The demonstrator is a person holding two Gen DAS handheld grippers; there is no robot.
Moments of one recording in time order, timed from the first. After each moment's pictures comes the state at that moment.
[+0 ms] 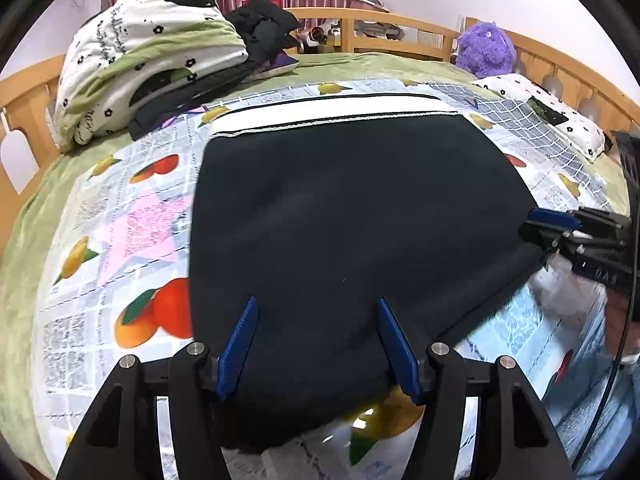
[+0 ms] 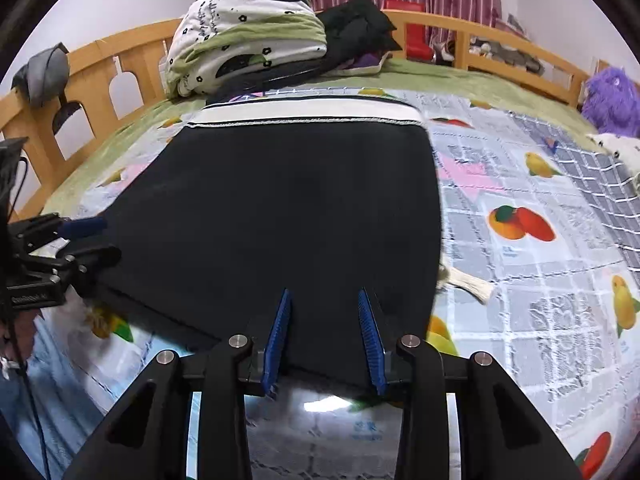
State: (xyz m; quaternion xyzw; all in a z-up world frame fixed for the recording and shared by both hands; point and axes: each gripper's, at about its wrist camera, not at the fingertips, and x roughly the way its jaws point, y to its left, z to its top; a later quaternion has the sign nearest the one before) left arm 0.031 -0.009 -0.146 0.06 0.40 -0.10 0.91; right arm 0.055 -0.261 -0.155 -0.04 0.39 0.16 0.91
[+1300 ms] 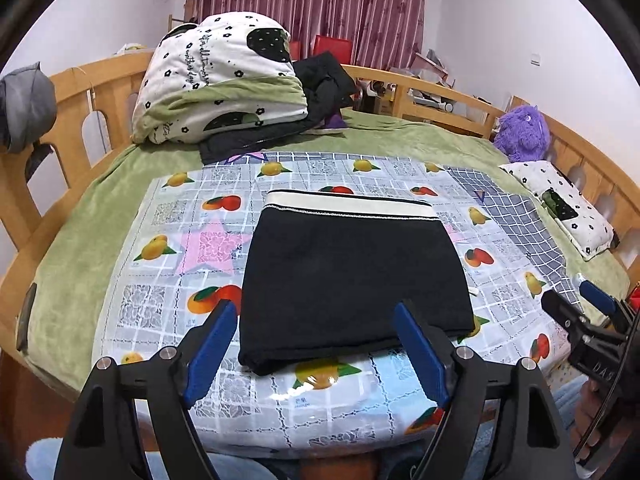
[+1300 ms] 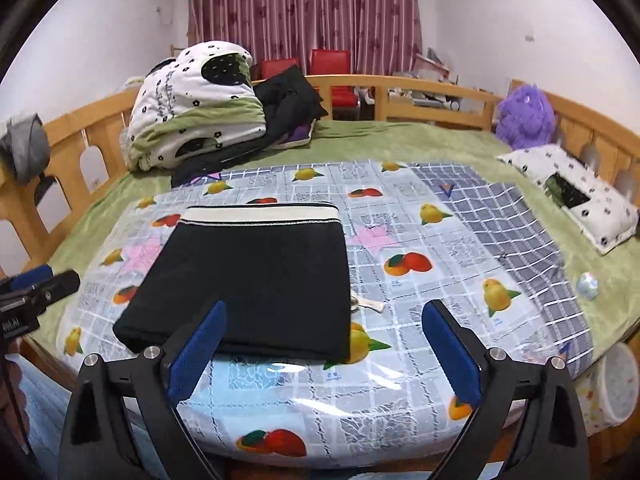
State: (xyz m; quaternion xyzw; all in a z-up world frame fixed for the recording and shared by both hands) left arm -0.057 -0.016 -0.013 -0.05 0.35 -0.01 0.94; right arm -0.053 -0.272 -0.011 -0.01 0.32 0.03 0.95
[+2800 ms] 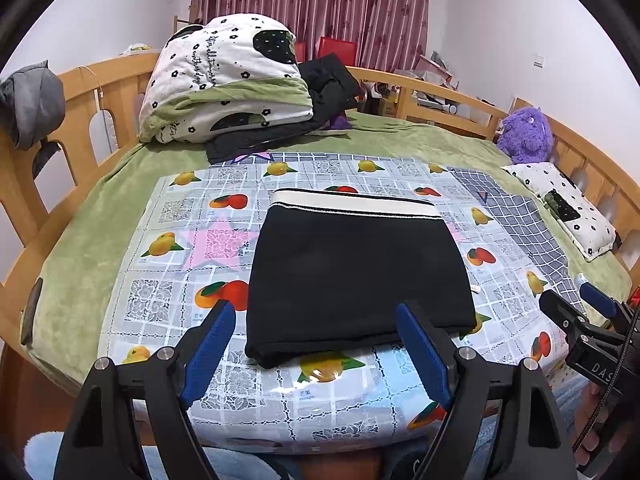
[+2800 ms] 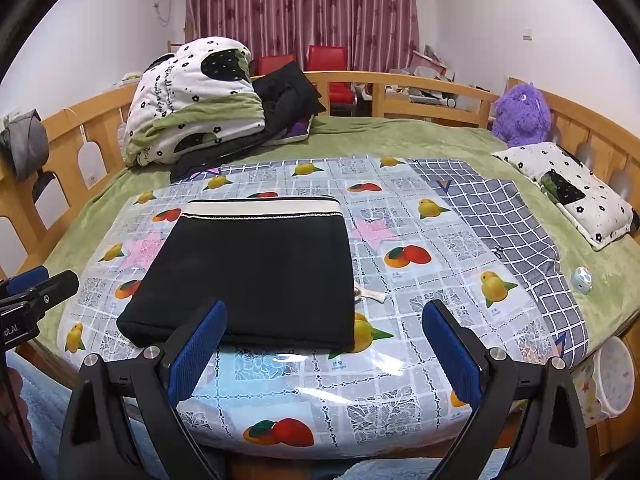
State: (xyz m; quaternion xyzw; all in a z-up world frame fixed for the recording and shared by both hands) left arm -0.068 -0.015 -0.012 -0.05 0.35 0.00 0.94; right arm -0.062 -0.262 -0.010 0.00 0.33 0.02 0.95
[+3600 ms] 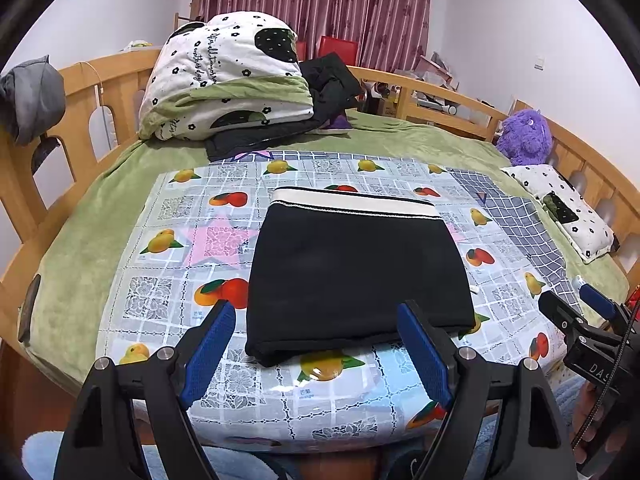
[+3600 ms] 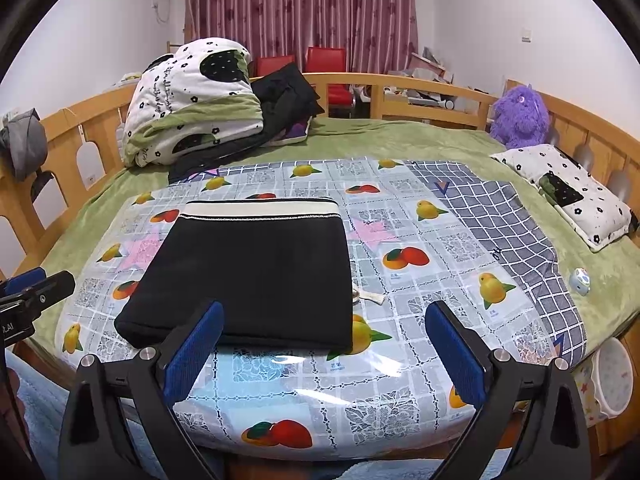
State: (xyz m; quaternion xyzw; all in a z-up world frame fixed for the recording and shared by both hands) left arm -0.068 -0.012 -0.012 -0.05 0.35 0.00 0.94; right arm -0.062 -0.261 -0.010 0.00 0.32 0.02 0.95
